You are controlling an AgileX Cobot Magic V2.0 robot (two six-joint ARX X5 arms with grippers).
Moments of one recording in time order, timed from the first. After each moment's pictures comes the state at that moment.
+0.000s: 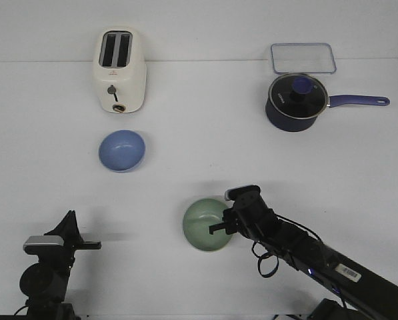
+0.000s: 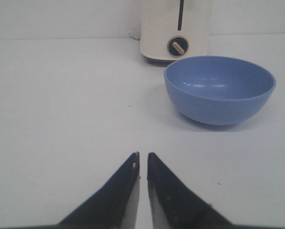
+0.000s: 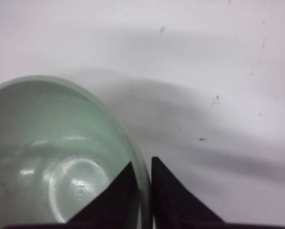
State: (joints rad) left arm -0.03 0.00 0.03 0.00 -0.05 0.02; right arm 0.71 1.28 0.71 -0.28 0.00 0.52
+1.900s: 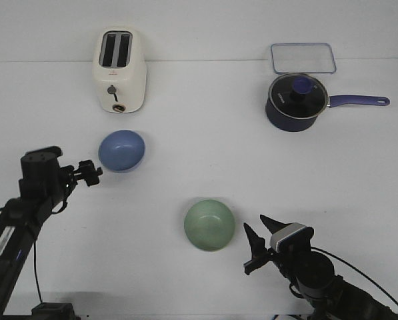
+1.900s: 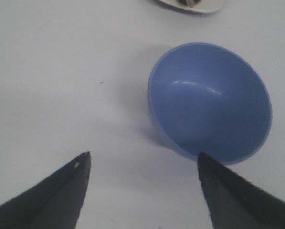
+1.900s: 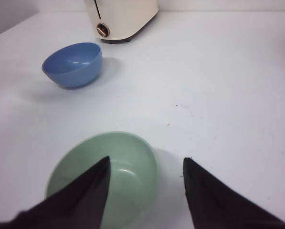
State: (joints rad) left arm -0.03 1.18 0.97 -0.38 0.04 -0.25; right arm 0.95 0.49 0.50 -0.35 0.34 0.37
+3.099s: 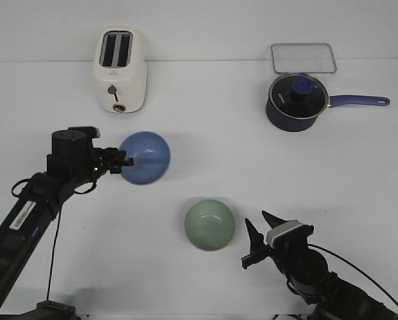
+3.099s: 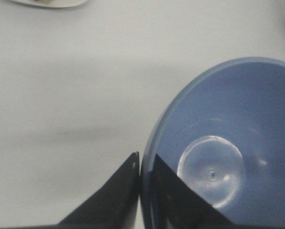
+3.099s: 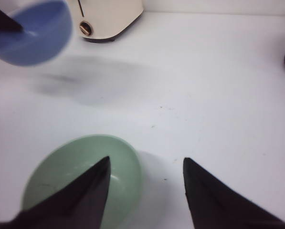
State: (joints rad) left arm -0.24 1.30 1.14 -0.38 0.24 -0.24; right arm 0.95 0.54 0.50 -0.32 0.42 0.35
